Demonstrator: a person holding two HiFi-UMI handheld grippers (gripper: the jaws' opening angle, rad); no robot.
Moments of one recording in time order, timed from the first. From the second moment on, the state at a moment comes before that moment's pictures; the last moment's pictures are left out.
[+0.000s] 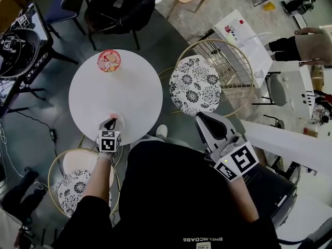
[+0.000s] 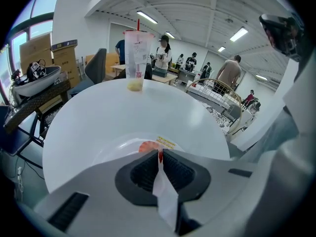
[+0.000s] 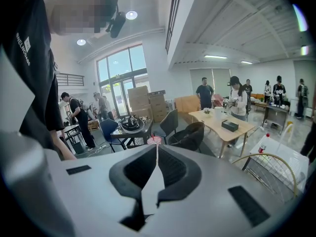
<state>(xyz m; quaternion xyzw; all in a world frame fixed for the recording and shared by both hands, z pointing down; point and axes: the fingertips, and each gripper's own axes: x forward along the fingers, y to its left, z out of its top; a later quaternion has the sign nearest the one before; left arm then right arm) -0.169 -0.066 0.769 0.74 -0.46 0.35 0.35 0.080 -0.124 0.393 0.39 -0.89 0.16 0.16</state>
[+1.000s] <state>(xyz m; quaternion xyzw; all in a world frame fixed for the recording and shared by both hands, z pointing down) -0.166 -0.062 0.711 0.74 -0.50 0.30 0.34 0.080 -0.113 0.391 0.36 -0.91 0.17 0.14</state>
